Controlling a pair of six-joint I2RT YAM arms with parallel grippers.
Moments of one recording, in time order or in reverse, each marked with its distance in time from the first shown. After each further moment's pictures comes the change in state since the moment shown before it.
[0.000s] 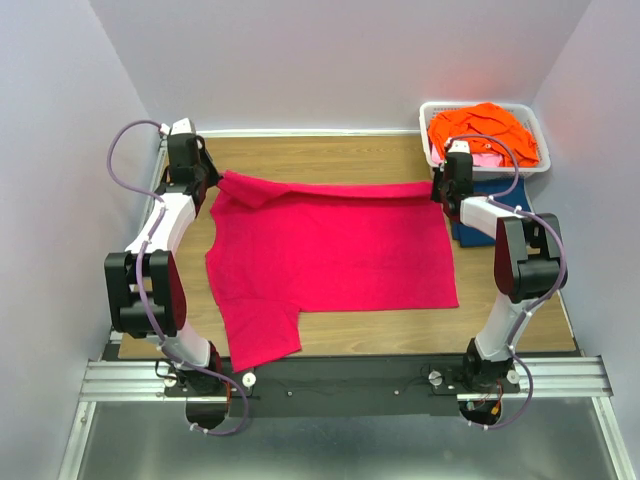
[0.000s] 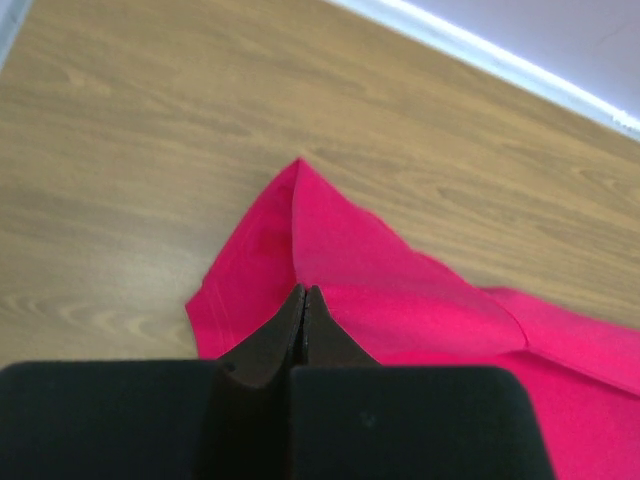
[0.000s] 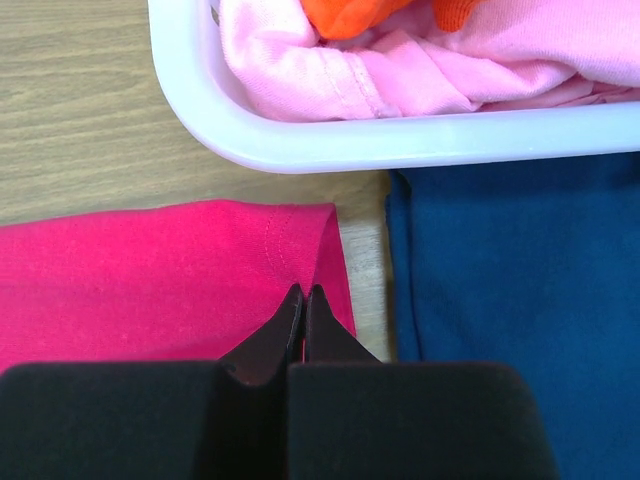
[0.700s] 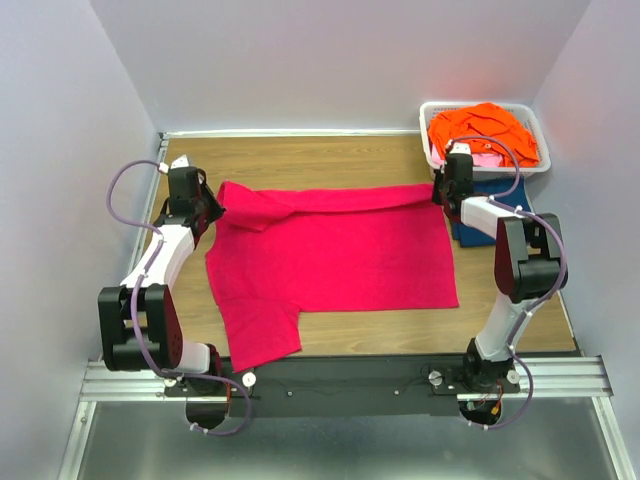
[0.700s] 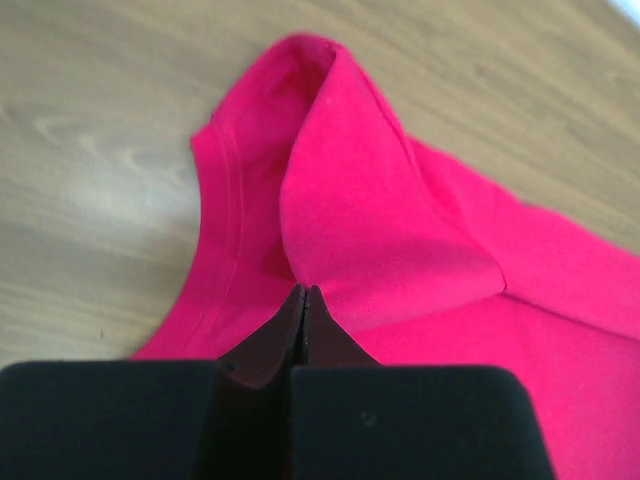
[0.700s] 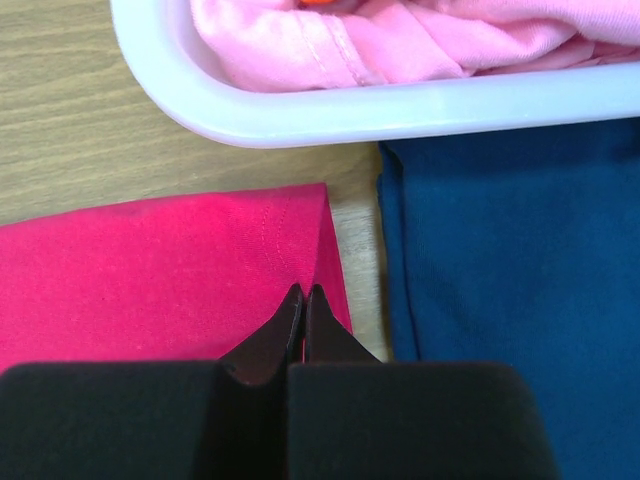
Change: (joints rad) left arm 0.000 -0.211 -0.282 -0.061 0.032 -0.128; right arm -0.003 -0.005 -0.002 -0.037 0.011 0.014
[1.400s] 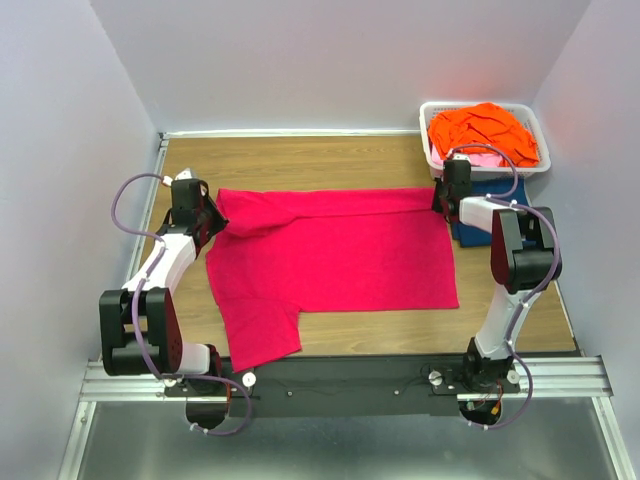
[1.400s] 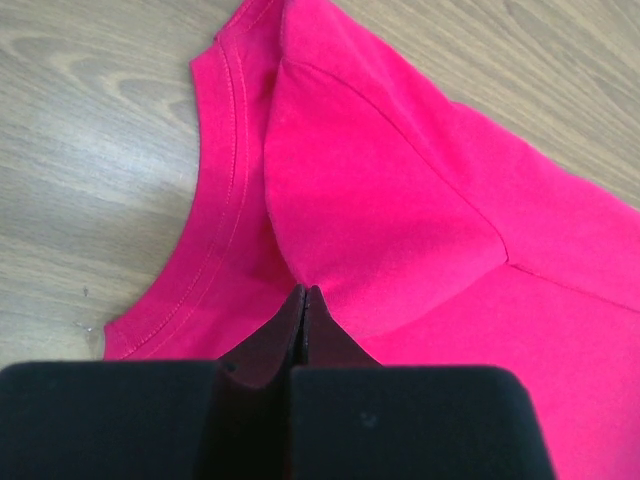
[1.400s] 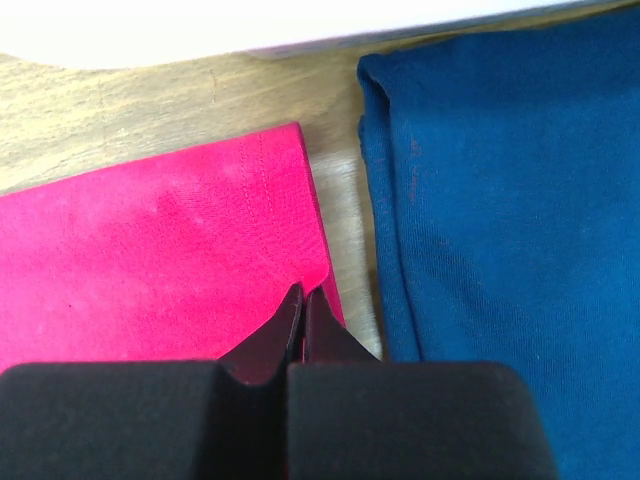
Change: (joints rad) left arm 0.000 -0.025 -0.103 0.015 0.041 -0.029; right arm -0.022 0.083 0.014 -0.058 0.000 0.053
